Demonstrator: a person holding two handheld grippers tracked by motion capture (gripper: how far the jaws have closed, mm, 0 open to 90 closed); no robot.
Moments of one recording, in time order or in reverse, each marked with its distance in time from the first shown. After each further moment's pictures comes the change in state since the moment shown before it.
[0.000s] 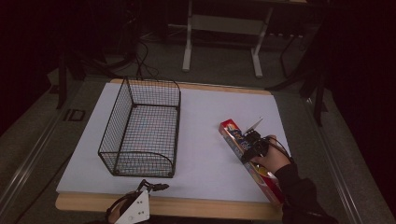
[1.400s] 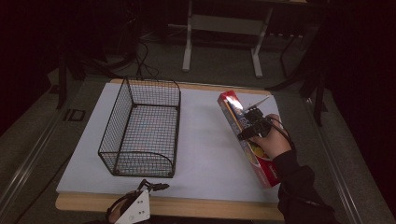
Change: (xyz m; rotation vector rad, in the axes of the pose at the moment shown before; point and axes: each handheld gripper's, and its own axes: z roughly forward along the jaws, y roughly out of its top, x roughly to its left) left arm 0.001 0.000 0.001 0.001 -0.001 -0.002; right arm 0.014 0.033 -0.079 -0.226 -0.037 0.058
